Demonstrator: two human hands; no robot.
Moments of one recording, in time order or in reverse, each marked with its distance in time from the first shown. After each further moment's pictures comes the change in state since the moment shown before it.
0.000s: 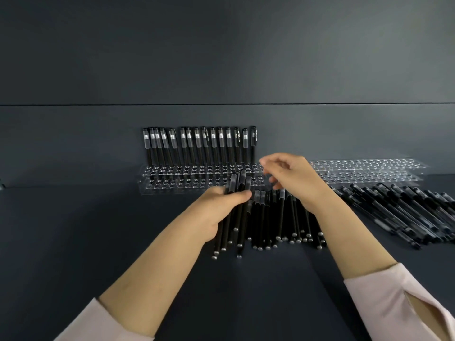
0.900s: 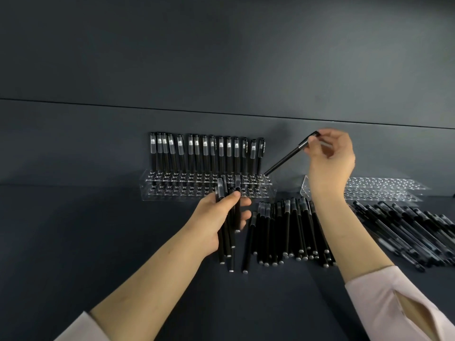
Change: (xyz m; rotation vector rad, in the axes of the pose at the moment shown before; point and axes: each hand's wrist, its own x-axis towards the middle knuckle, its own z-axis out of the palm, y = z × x) left_hand 0.008 -0.010 -0.010 -0.516 -0.018 0.049; right_hand 0.032 -0.008 -0.012 0.235 0.771 -0.274
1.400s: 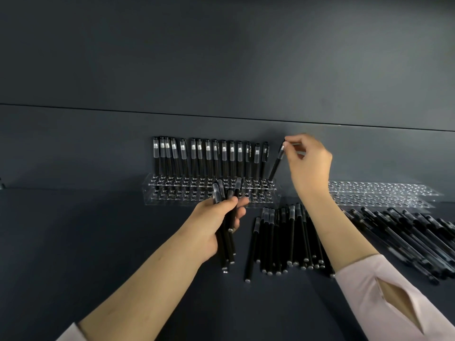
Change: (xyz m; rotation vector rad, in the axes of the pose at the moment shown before) left_hand 0.003 0.005 -0.006 -0.062 0.023 -0.021; right_hand 0.009 0.019 0.030 -0.285 -0.244 -0.246
